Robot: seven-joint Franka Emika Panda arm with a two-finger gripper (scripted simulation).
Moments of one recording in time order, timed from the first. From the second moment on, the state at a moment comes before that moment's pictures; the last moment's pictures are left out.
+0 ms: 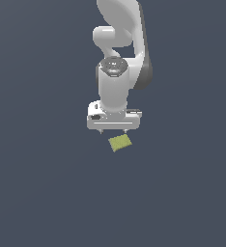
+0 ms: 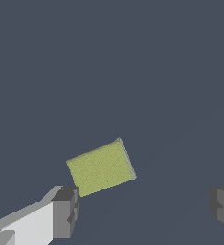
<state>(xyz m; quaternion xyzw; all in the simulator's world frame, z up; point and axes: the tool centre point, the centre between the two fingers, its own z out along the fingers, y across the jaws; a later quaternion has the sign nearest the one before) -0.003 0.000 0.169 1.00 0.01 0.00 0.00</state>
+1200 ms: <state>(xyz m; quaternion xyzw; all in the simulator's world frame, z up) -0.015 -0.006 0.153 1.00 -0.03 -0.02 0.01</state>
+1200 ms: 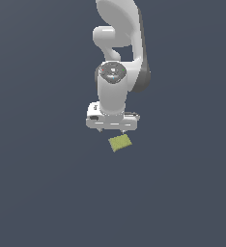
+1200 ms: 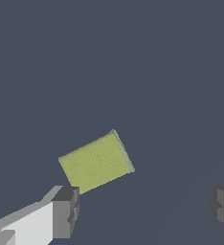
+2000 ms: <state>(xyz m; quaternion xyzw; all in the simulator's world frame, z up) -0.022 0.013 0.121 0.98 -0.20 -0.02 0.00</state>
